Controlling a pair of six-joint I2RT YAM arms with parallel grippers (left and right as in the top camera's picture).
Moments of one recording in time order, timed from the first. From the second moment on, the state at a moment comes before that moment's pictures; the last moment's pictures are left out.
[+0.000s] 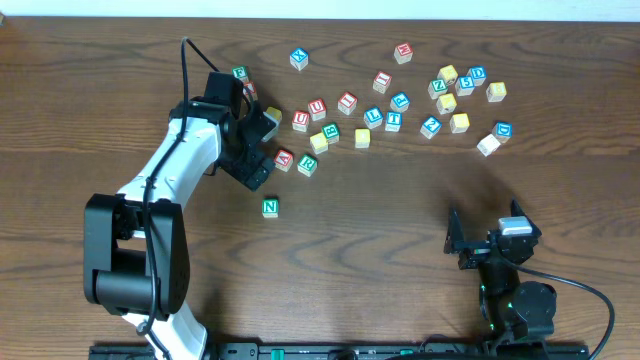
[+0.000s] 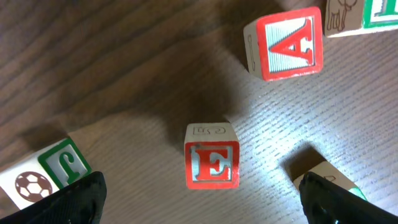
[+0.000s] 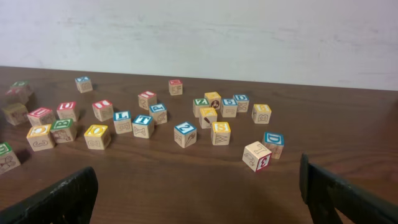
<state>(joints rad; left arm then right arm) -0.14 1.86 1.30 -0.83 0.10 0.51 0.08 0.02 0.01 -0.07 0.00 -0.01</state>
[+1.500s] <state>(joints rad) -0.14 1.96 1.30 -0.78 0.11 0.52 0.08 0.02 0.01 -0.07 0.00 -0.01</state>
